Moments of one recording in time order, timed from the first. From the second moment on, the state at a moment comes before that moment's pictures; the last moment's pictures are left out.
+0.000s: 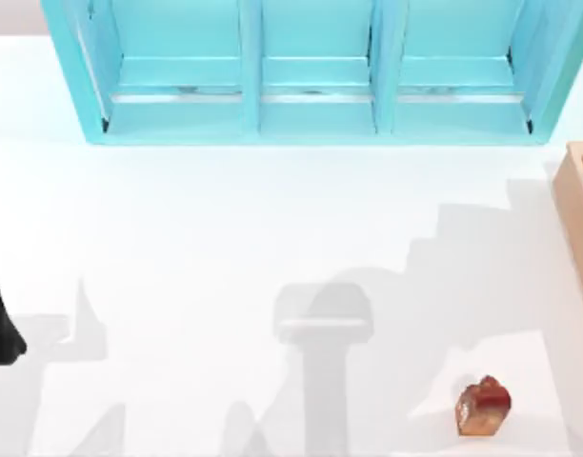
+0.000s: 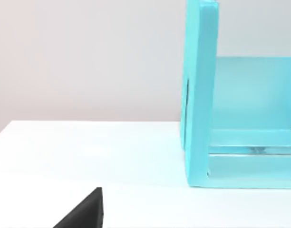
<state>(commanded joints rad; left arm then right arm) 0.00 0.00 0.00 0.00 0.00 0.00 -0.31 1.94 1.71 -1.34 -0.01 -0.29</state>
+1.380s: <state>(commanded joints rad) 0.00 0.00 0.00 0.00 0.00 0.00 -0.31 2.00 1.43 -1.00 0.00 -0.29</state>
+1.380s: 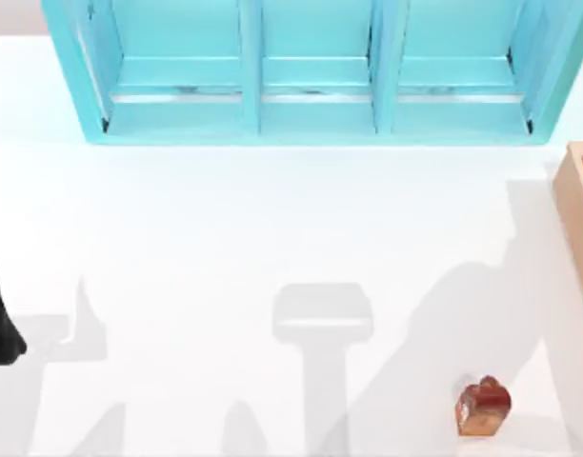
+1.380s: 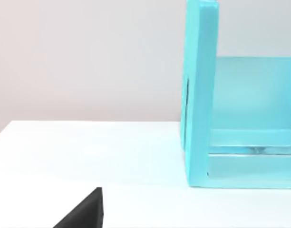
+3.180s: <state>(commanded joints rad) 0.00 0.00 0.00 0.00 0.00 0.00 -0.32 1.95 1.89 -1.50 -0.01 -0.29</state>
